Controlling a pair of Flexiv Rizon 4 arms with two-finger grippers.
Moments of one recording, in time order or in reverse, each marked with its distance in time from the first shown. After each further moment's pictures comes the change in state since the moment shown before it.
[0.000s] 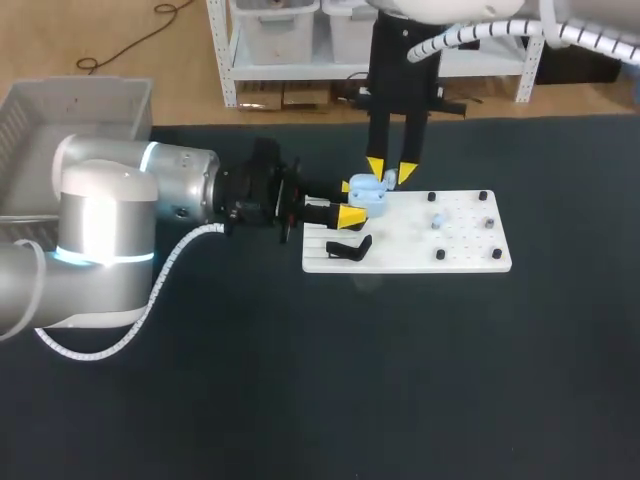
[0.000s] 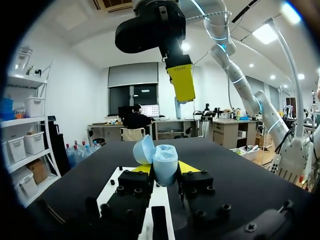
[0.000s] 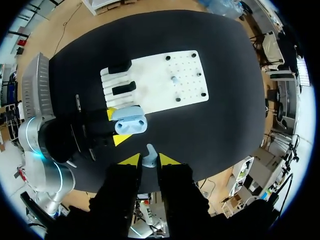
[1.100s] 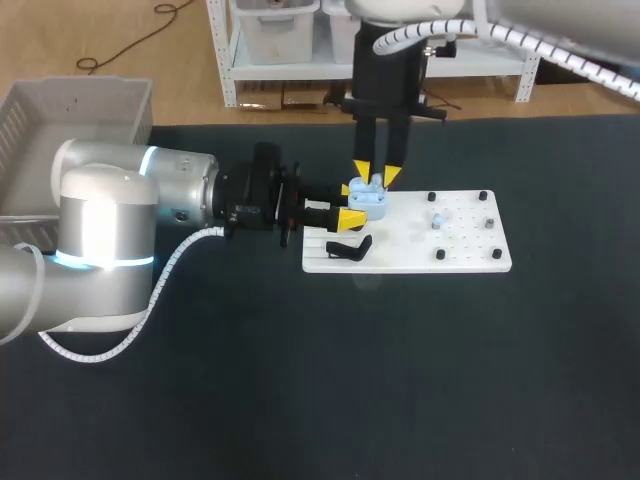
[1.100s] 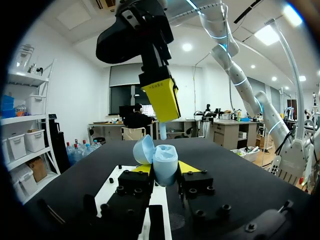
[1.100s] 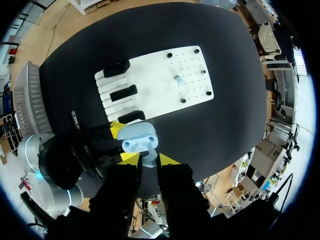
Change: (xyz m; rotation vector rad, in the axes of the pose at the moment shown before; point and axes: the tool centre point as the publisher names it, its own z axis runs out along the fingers) left arm 0.002 -0.003 0.000 -0.007 -0.003 -0.010; right arm -0.021 0.017 0.020 0.031 0.042 0.074
